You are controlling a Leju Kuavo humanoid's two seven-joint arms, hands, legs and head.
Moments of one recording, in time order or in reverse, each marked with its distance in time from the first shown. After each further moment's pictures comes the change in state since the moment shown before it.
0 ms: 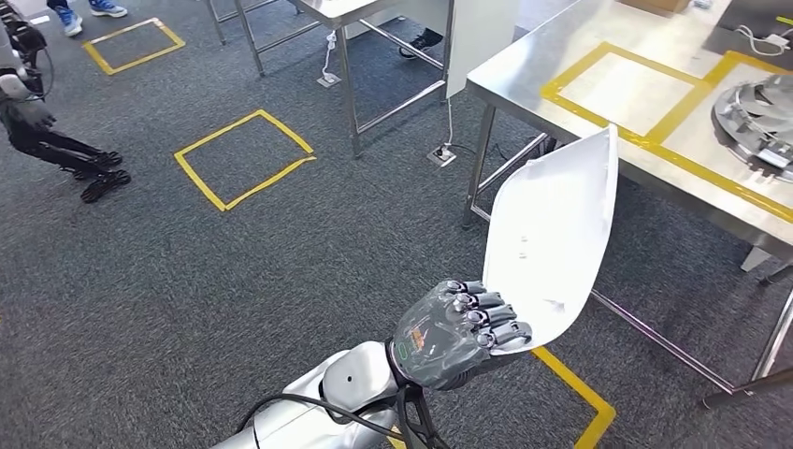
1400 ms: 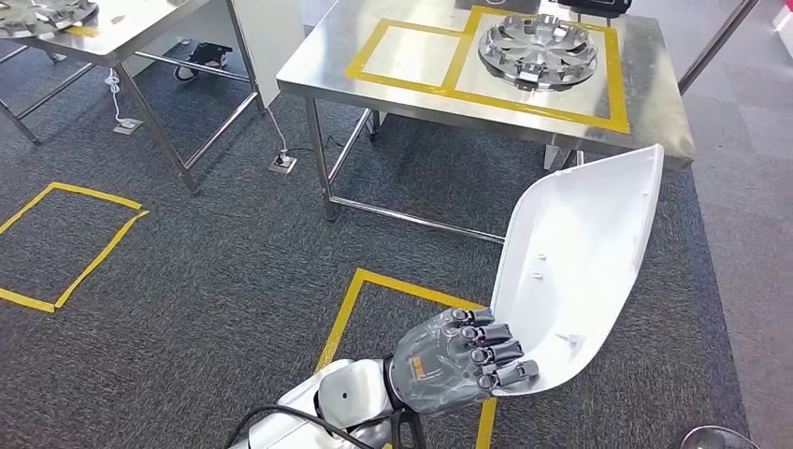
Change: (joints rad) left arm 0.056 0.011 0.027 -0.067 -0.097 0.012 -0.107; right arm -0.002 0.004 0.002 0.000 0.039 -0.002 0.012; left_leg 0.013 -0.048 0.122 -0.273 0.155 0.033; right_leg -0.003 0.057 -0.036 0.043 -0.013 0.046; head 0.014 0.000
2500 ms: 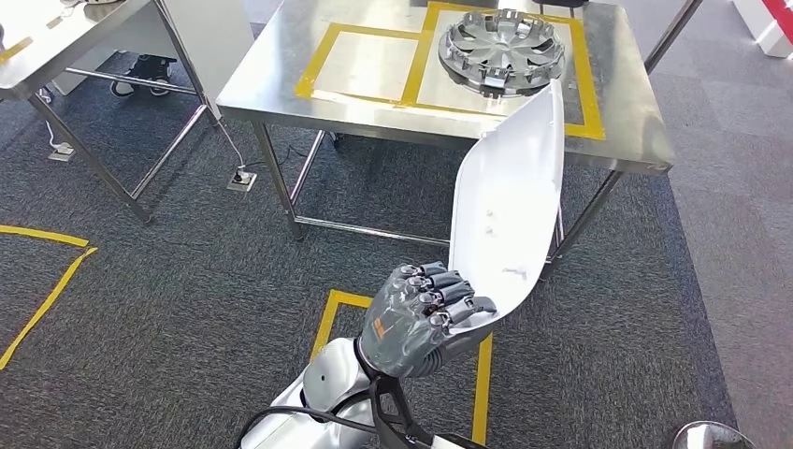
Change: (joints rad) left arm 0.088 -0.045 0.191 -0.040 0.064 0.004 -0.042; right arm 0.006 0.009 -0.002 0.000 0.005 0.001 -0.004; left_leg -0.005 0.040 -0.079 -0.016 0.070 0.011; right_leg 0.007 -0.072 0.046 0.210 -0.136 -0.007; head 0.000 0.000
